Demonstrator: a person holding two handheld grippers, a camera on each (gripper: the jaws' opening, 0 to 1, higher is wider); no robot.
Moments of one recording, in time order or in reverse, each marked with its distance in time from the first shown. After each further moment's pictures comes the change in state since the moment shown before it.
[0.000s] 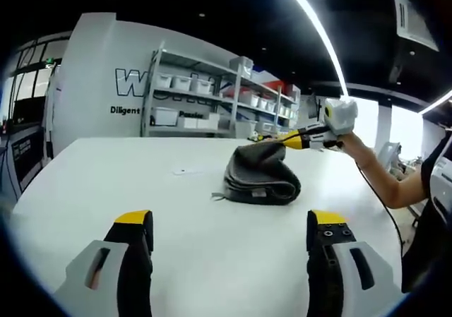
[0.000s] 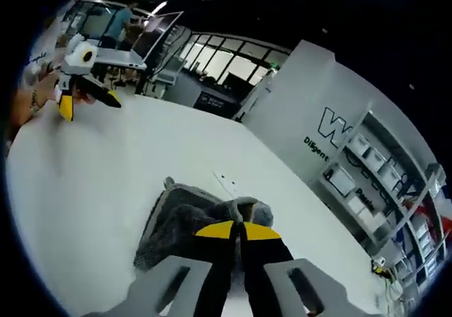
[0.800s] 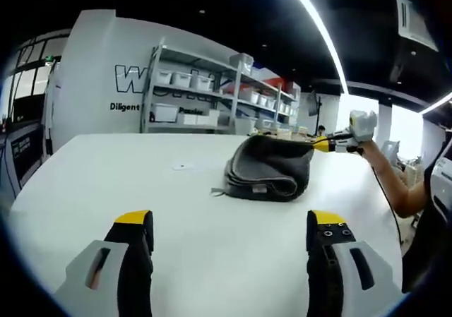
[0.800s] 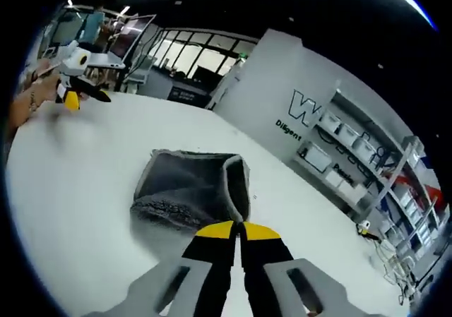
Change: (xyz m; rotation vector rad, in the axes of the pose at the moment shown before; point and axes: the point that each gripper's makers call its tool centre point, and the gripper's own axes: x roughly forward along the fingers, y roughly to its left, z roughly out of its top) left arm 0.004 0.000 -0.007 -0.006 0.024 -0.002; right arm -0.081 -0.024 -0.073 0.138 0.065 -0.154
